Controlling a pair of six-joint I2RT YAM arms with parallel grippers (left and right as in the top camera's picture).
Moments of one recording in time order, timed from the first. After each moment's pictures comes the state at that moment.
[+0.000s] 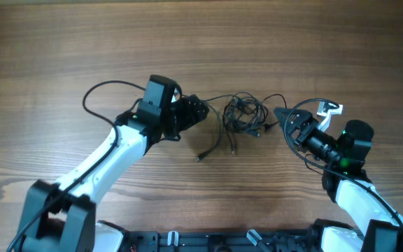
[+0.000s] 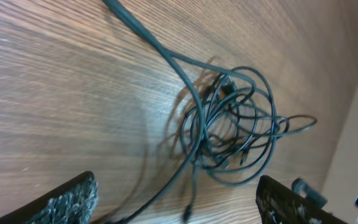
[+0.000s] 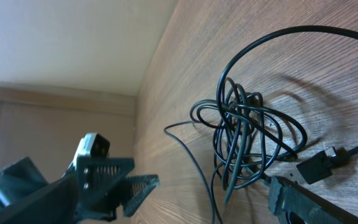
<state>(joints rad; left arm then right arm) -0.41 1.53 0.88 -0.28 0.35 -0.91 -0.18 1.27 0.25 0.58 -0.90 0.96</state>
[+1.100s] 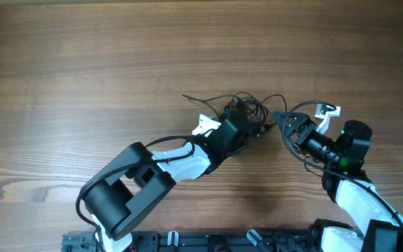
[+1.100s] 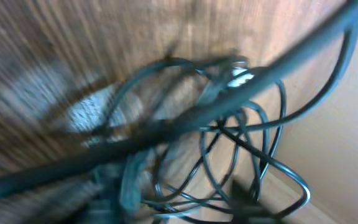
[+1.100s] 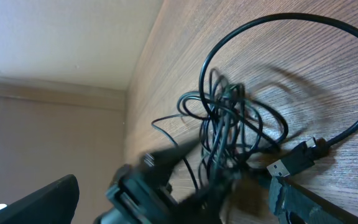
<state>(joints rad) -0.87 1.89 0.88 0.27 -0.19 -2.09 -0.18 1.27 0.25 0.51 -0.90 0.89</state>
